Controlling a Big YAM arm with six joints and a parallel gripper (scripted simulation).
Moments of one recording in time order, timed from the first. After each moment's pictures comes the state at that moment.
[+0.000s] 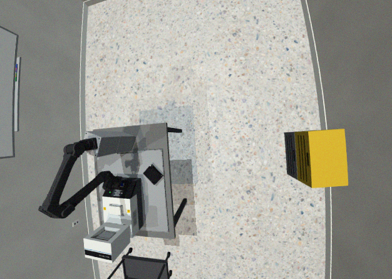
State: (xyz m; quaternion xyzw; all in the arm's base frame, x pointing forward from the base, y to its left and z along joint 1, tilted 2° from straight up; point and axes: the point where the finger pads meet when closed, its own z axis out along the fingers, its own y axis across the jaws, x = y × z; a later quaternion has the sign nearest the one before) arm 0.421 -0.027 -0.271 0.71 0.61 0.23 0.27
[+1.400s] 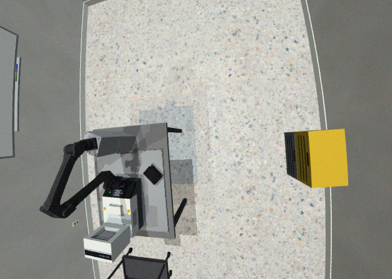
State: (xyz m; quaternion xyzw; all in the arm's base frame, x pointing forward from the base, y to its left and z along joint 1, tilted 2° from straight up) arm 0.422 -0.029 -0.277 0.71 0.61 0.22 0.27
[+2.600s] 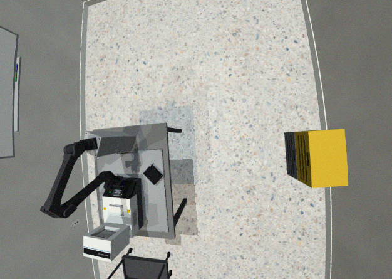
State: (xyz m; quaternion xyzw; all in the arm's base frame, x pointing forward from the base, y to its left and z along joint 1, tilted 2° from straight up) arm 0.421 -0.021 -0.278 0.71 0.61 0.22 0.27
